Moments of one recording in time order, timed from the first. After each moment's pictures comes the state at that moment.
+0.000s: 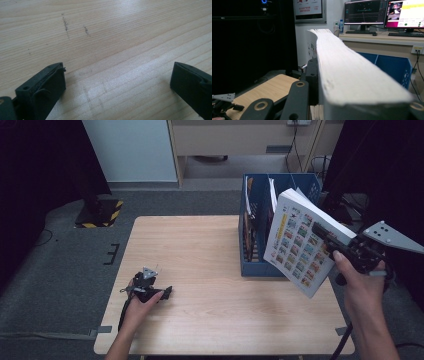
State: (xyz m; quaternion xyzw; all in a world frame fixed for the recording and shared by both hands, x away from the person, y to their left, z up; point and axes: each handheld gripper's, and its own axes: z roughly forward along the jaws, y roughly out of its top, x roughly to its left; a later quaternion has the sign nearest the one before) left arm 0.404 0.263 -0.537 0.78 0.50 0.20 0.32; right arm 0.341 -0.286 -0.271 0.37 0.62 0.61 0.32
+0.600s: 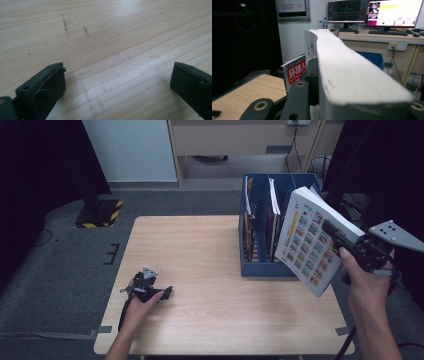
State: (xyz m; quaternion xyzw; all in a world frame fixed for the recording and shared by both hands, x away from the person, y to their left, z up) left arm 0.404 0.262 -0.537 0.78 0.50 0.20 0.32; right arm 0.345 -0.298 -0.273 0.41 0.61 0.57 0.36
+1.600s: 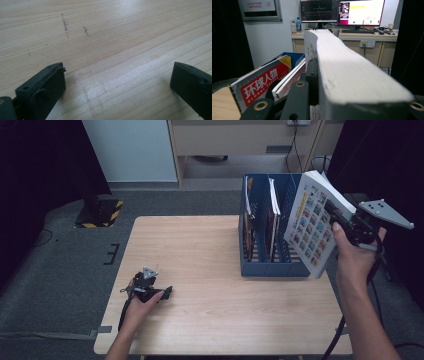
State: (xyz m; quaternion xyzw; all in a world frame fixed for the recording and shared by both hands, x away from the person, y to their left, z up) left arm 0.404 0.262 -0.537 0.78 0.50 0.20 0.32; right arm 0.405 -0.299 -0.271 0.47 0.57 0.53 0.41
